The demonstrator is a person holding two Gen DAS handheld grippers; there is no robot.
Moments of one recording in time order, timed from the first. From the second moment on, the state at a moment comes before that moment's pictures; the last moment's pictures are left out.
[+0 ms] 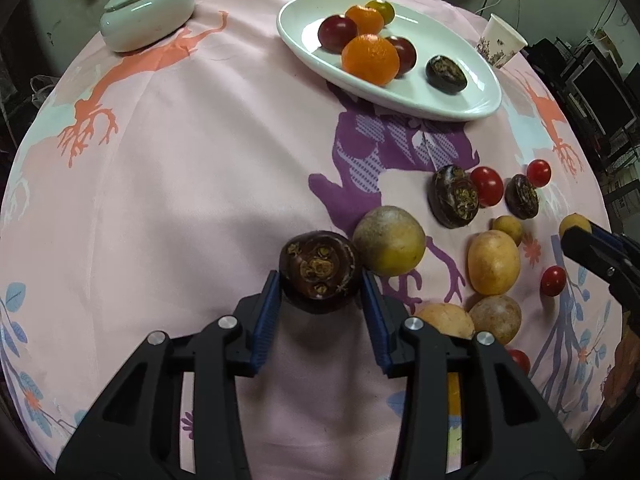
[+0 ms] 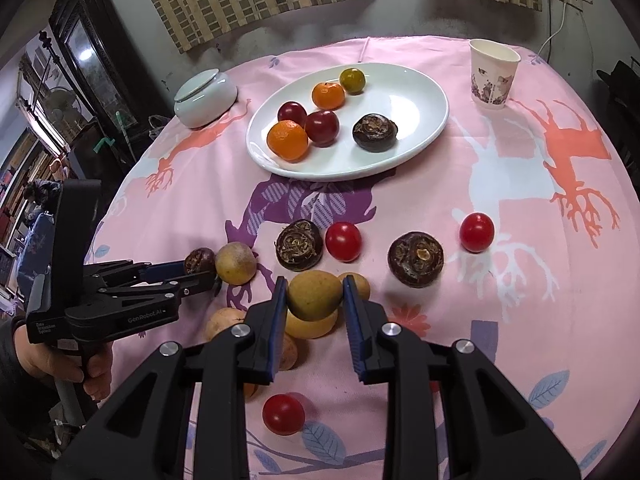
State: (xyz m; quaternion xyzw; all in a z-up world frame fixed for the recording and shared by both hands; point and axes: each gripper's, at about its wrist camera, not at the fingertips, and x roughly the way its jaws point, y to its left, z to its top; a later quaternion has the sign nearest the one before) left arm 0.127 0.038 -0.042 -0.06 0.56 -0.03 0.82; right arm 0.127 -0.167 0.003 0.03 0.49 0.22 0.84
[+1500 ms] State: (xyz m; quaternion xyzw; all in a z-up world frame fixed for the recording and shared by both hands) left arm 0.173 0.022 0.012 -0.06 0.50 -0.02 0.86; right arm 0.173 -0.192 -0.004 0.01 0.46 0.12 0.88
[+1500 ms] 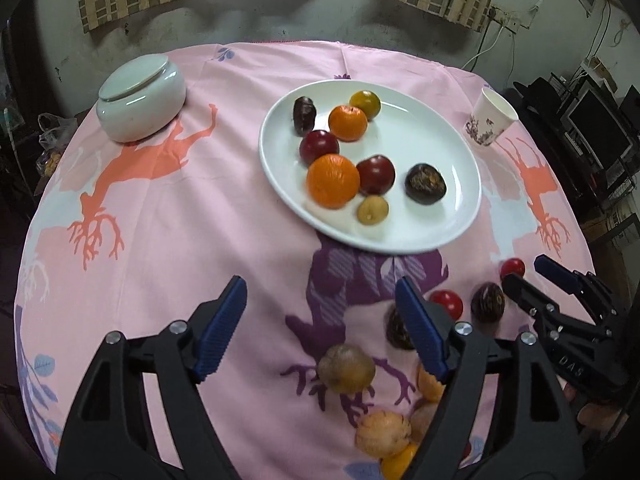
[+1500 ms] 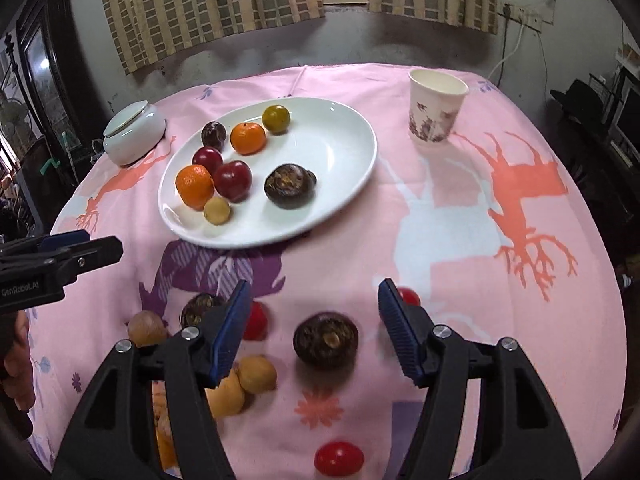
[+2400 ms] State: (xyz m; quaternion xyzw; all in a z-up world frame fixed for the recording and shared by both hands) left arm 0.055 -0.025 -0.021 -0.06 0.59 -0.07 0.80; right arm 0.044 -0.209 -0.019 0.03 0.54 0.18 0.82
